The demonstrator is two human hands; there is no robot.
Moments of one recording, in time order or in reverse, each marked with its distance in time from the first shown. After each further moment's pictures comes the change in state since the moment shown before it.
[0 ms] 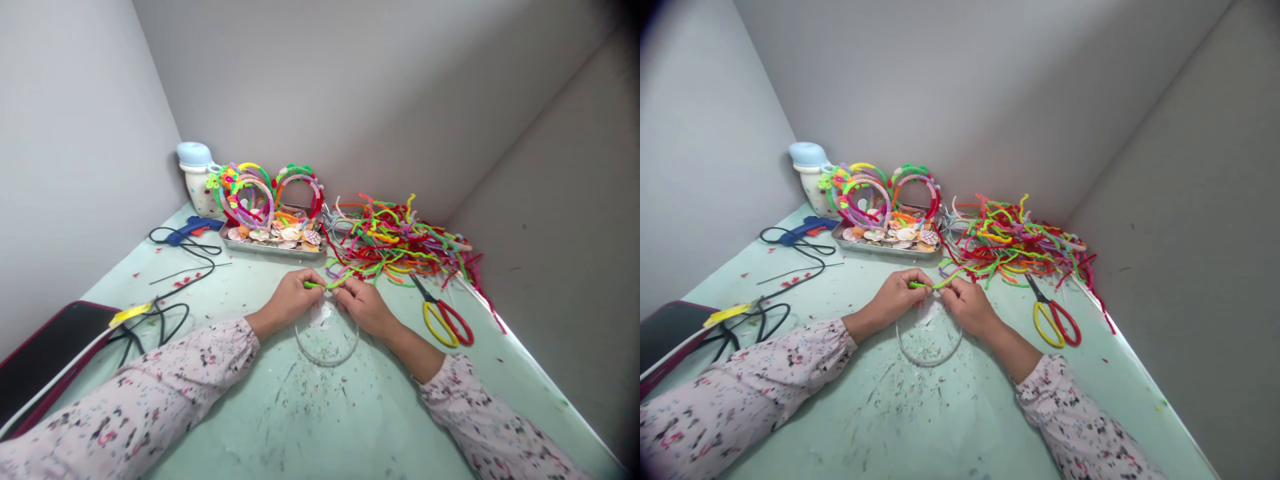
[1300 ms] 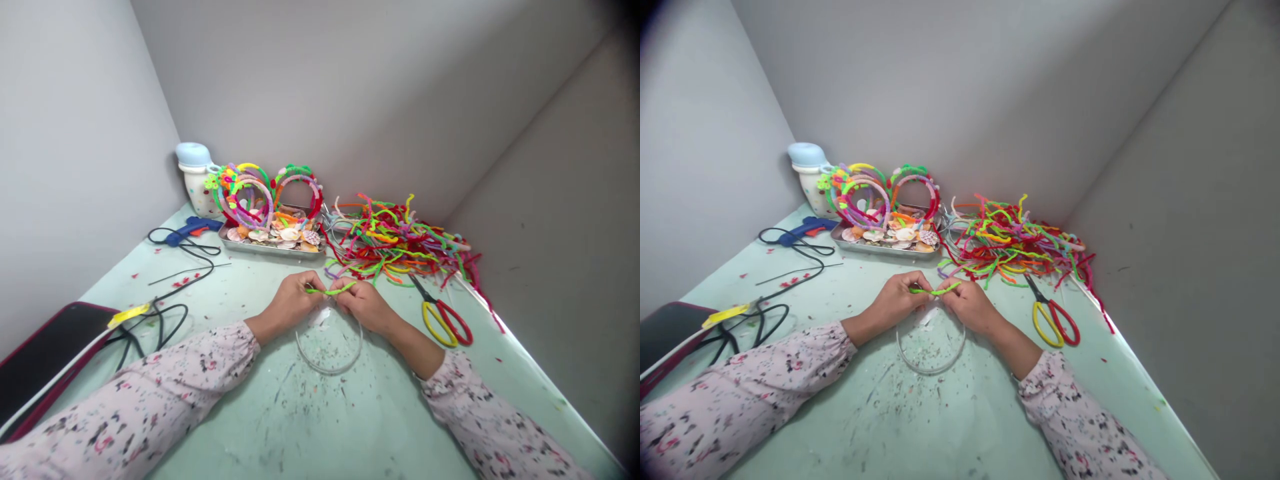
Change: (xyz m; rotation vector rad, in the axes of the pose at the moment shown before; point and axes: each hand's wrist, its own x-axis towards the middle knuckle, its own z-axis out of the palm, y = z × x) left_hand -0.003 -0.001 0.005 0.034 -0.005 0.014; right_hand 0.004 0.007 -0.003 0.207 -0.140 0.071
